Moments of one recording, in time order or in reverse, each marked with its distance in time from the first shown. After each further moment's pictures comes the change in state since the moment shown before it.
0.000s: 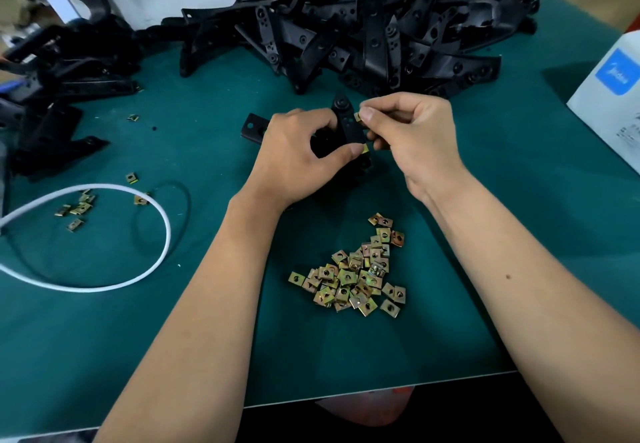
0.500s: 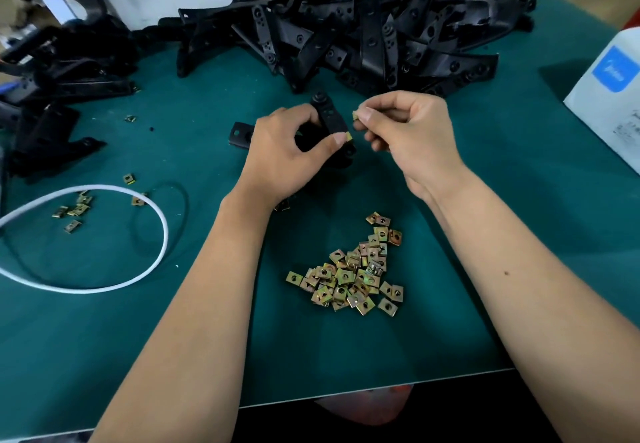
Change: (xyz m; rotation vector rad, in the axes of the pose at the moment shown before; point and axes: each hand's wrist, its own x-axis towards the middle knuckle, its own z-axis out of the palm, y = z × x) left_hand -0.003 -0.010 -0.003 -0.050 0.039 -0.100; right_hand 0.000 -0.002 -0.003 -0.025 -0.052 0.026
